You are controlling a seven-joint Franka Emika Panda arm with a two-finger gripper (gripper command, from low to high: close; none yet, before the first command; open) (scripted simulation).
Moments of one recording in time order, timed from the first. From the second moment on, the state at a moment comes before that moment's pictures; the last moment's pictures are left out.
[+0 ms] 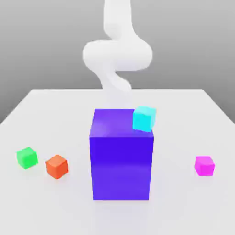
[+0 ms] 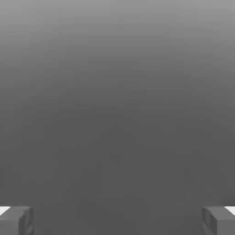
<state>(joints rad) 0.07 -0.73 -0.01 -2.34 0.02 2.34 0.72</state>
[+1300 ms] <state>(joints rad) 0.78 0.32 0.05 -2.72 -0.15 3.03 0.14</state>
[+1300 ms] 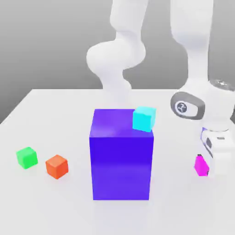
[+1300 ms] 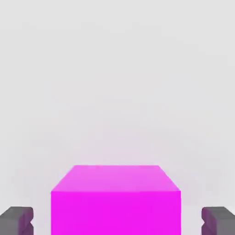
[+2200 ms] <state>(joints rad) 0.63 -0.02 0.04 -2.60 -0.01 2.91 0.11</state>
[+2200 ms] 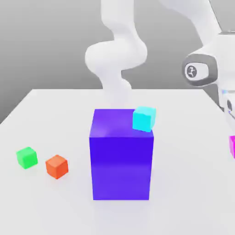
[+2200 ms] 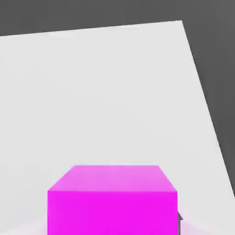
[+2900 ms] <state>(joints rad) -0.16 -0.20 -0.63 -2.68 -0.30 2.73 -0.66</state>
